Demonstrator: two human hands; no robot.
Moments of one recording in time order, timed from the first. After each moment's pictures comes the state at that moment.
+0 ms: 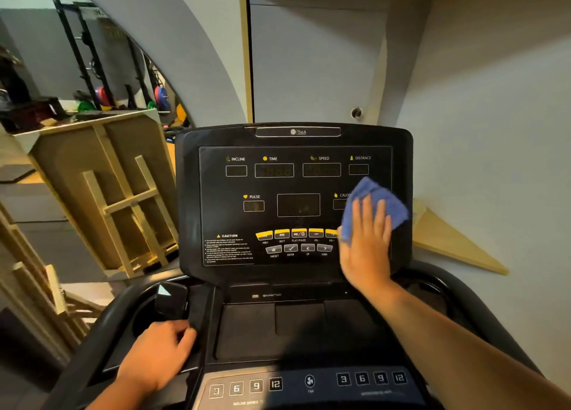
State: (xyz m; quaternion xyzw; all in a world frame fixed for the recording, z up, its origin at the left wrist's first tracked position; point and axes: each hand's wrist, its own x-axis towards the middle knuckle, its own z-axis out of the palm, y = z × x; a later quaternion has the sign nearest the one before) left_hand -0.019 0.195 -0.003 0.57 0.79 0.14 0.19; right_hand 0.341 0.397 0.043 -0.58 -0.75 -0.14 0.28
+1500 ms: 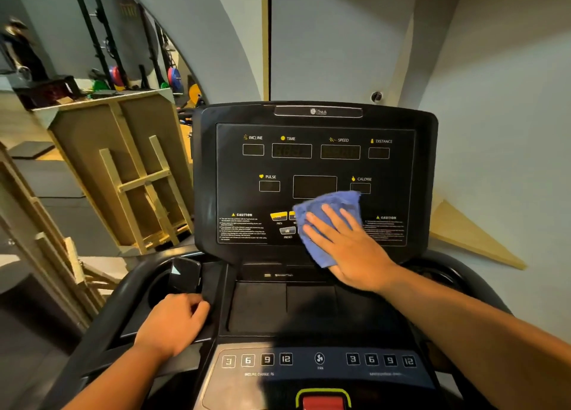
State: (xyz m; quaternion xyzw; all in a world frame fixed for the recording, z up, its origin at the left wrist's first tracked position) left_hand -0.015 0.194 -0.002 0.57 0.78 0.15 0.18; right_hand 0.322 0.375 0.049 -0.31 -0.93 -0.20 0.05
